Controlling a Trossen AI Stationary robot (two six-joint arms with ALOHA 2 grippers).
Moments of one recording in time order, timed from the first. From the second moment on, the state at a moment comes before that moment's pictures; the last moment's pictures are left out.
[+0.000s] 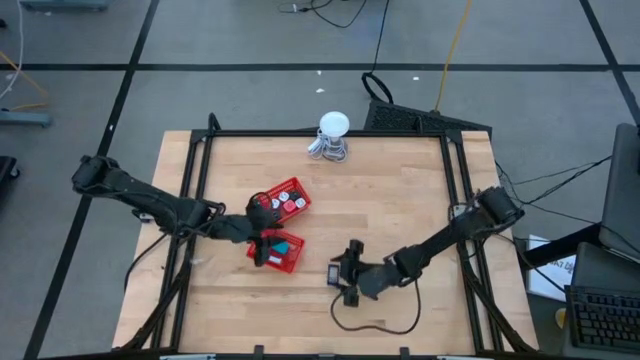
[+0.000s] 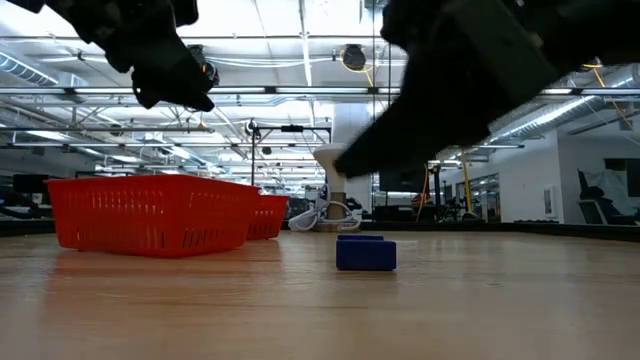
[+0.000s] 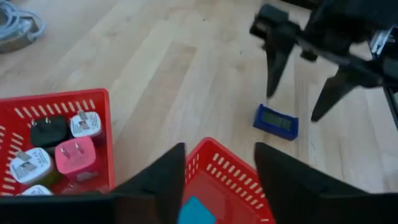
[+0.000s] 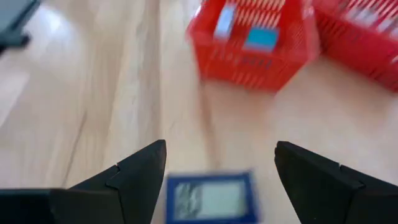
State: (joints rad) left arm -0.32 1.14 0.66 -0.16 -0.33 -0.49; right arm 0.49 1.85 0.91 0.35 0.52 0.34
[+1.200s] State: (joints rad) left arm -0.28 1.14 0.66 -0.10 -0.29 -0.42; right arm 0.46 1.93 0.91 0.54 0.59 0.08
